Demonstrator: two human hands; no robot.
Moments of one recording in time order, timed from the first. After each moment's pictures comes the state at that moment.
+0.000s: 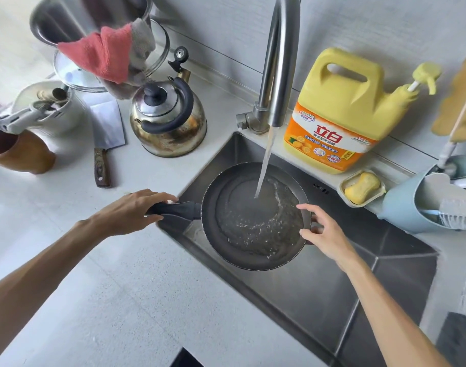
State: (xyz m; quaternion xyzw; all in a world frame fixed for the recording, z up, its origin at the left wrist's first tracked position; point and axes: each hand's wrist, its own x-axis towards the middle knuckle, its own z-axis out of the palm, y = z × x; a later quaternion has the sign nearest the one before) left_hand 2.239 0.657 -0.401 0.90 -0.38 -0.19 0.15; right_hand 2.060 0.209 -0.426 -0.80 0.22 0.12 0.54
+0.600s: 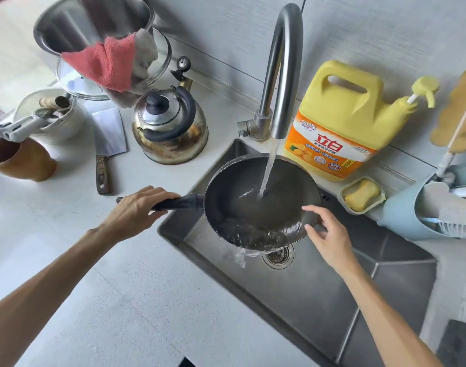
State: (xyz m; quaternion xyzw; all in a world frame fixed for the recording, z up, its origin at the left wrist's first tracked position) left_hand 2.245 0.647 -0.407 0.91 -0.38 -0.05 0.16; right_hand 2.062 0.209 -0.425 -0.88 0.10 -0.04 0.46
